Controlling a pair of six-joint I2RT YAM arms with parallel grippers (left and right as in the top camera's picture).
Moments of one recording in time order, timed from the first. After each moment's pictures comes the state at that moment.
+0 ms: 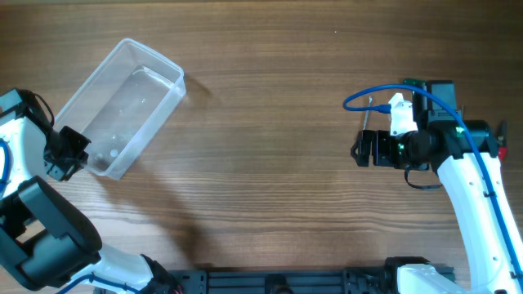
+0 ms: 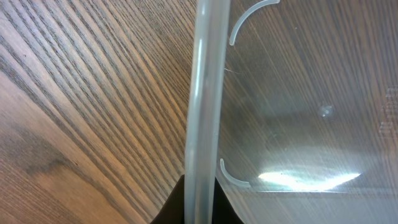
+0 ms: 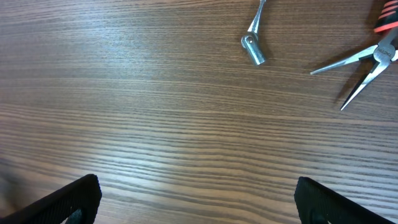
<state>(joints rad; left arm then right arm) 0.58 1.77 1.26 -1.00 -0.03 -0.44 0.02 1.29 1.10 -1.13 -0.22 0.06</state>
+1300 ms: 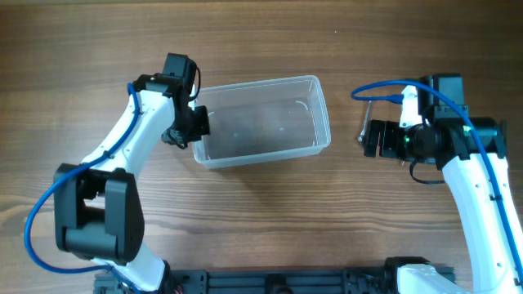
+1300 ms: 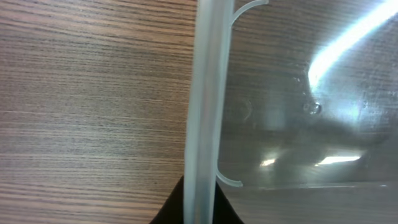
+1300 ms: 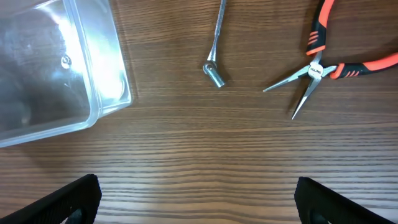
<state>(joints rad) -0.19 1.80 1.28 -0.96 0.05 -0.34 0.02 1.29 1.16 -1.13 -0.10 0.13</state>
